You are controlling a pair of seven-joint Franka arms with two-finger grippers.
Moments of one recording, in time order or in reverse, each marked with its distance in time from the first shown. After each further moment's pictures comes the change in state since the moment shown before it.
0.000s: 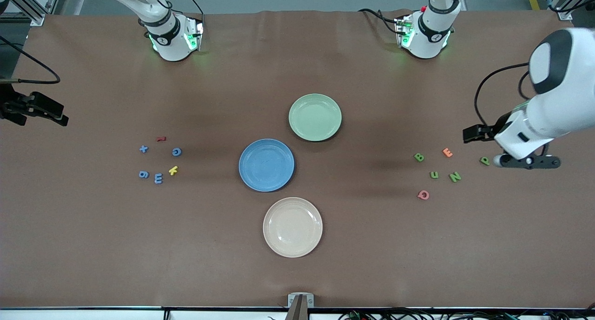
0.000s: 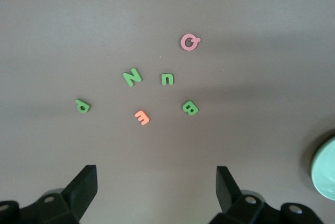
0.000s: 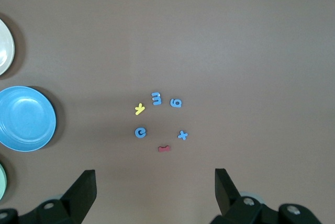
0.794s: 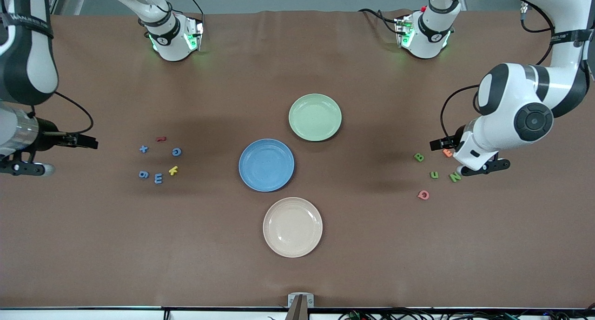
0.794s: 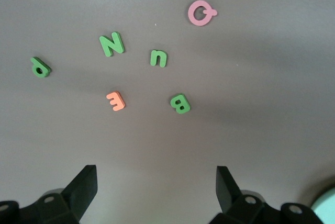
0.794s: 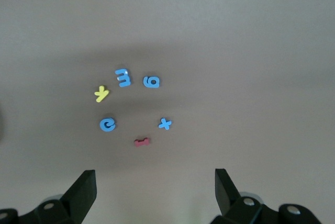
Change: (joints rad) left arm -0.054 0.056 -0.005 -0.182 0.001 0.157 -0.320; right arm -0.061 0.119 -0.012 -0.268 -0.024 0.188 -0.001
